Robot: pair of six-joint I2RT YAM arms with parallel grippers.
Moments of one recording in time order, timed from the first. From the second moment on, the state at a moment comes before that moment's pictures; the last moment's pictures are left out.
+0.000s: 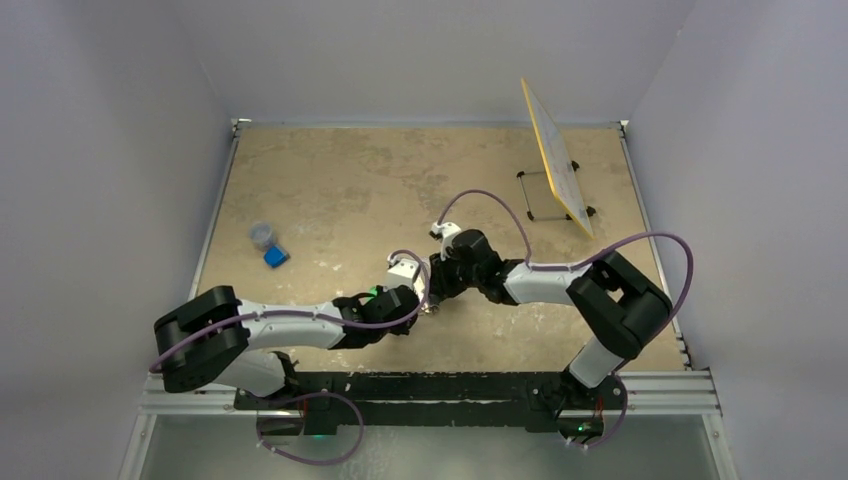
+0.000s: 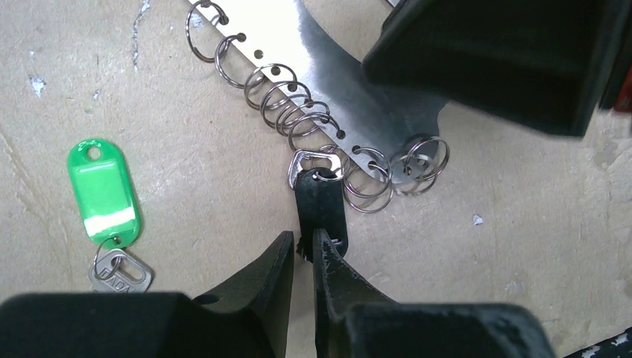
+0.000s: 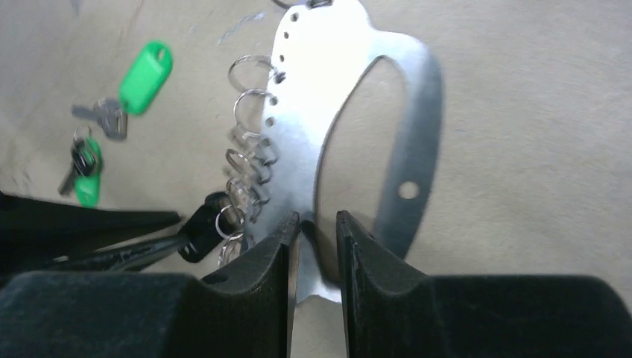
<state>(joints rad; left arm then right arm) -1.12 1.38 0.54 -0.07 -0.44 -0.68 0.78 1.63 0.69 0.22 -0.23 0.32</state>
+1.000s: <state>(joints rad) -1.10 1.33 0.52 0.06 -0.40 -0.51 0.60 1.66 0.74 0.16 -0.19 0.43</state>
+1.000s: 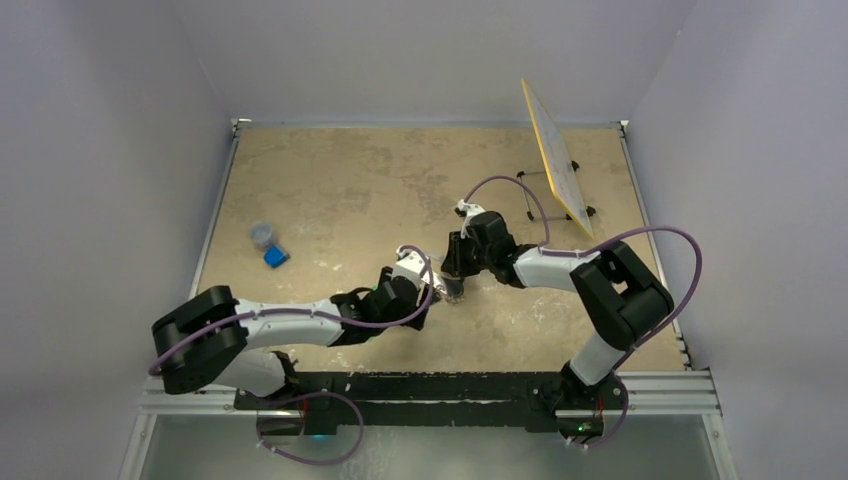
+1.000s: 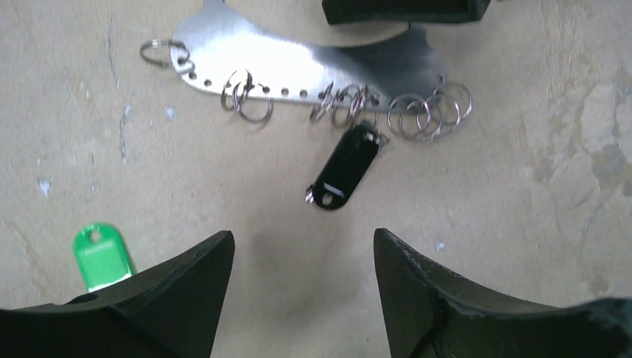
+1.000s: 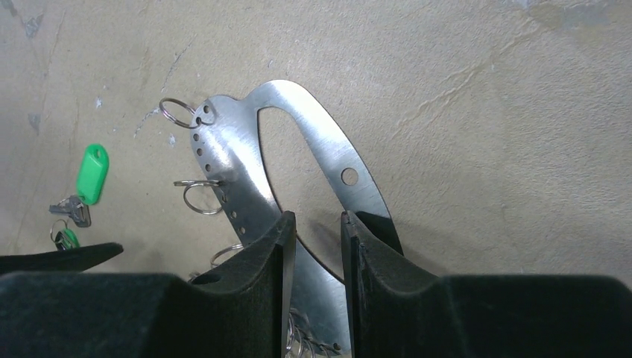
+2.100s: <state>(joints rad) -0.97 1.67 0.76 0.17 -0.06 -0.30 0.60 1.68 0.74 0.19 -0.24 0.43</state>
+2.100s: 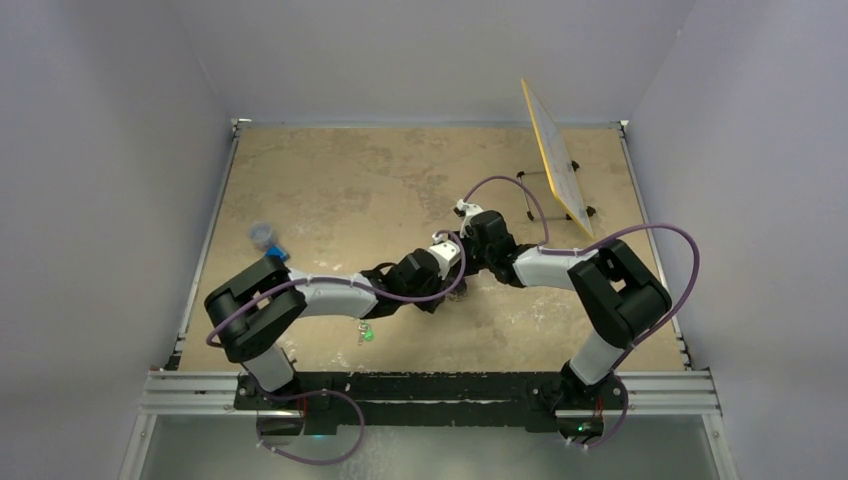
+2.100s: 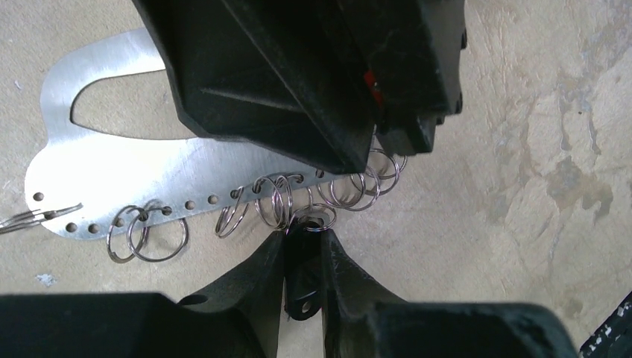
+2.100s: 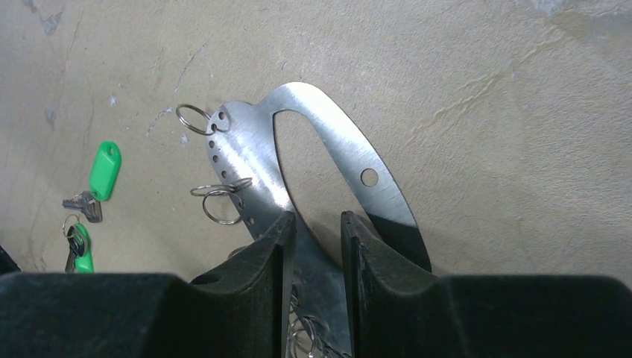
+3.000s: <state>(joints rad) -0.98 1.52 0.68 0.05 -0.05 -0.43 0.60 1.68 0.73 0.20 -0.24 0.43</state>
